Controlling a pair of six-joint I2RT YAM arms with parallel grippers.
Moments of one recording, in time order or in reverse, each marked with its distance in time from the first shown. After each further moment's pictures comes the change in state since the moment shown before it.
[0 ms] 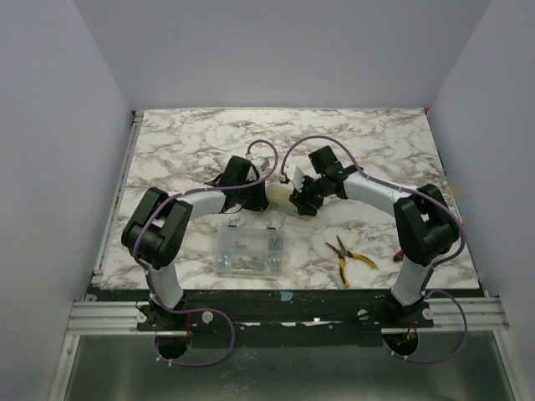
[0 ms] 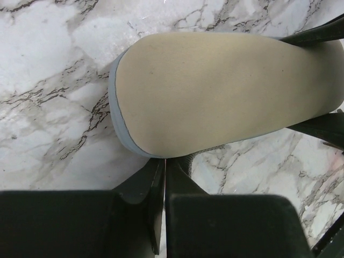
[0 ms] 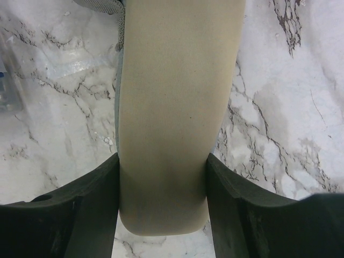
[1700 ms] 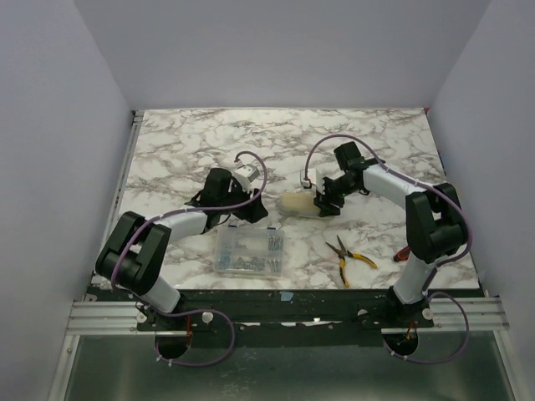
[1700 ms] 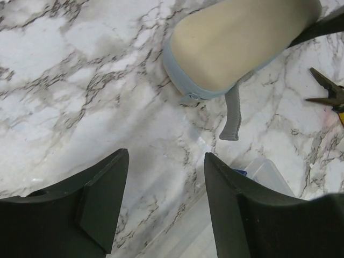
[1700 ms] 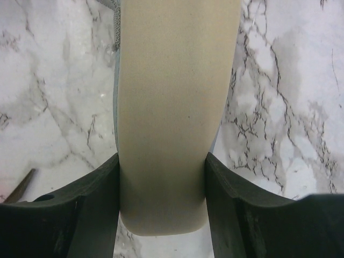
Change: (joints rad) left arm 0.068 -0.239 -0.273 0.214 0.109 0.139; right arm -0.174 -0.014 -0.003 -0.204 -0.154 -0.381
